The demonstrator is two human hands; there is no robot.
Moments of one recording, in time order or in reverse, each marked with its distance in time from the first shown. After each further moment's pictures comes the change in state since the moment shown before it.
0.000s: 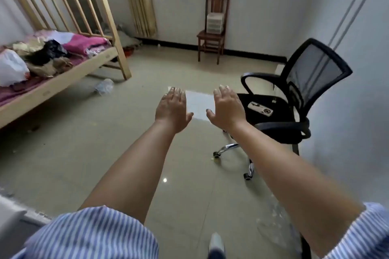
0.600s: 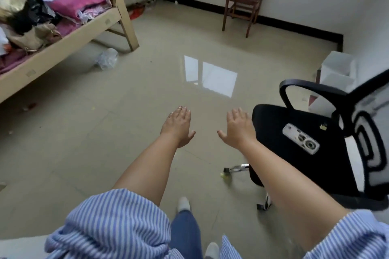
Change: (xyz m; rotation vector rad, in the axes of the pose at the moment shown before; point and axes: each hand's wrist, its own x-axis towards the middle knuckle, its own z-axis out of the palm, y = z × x) left_hand 0.338 -0.081 0.163 -0.039 -0.466 -0.075; right_hand 0.345 0.097 0.176 -0.110 -0.441 -0.008
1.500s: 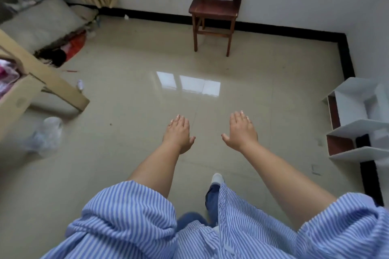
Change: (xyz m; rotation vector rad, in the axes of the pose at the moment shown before) left_hand 0.765 -0.058 -0.206 0.009 -0.168 0.139; right_hand 0.729 0.188 -0.124 0.187 -0.127 0.264
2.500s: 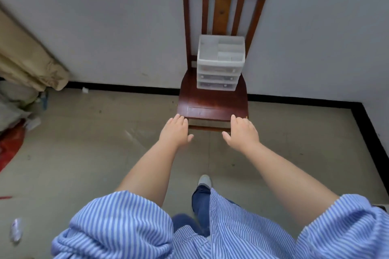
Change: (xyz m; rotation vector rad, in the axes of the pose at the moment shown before) left_hand 0.793 -0.135 -0.445 0.137 0.071 0.245; right_hand 0.805 -0.016 -0.349 0.009 0.111 0.152
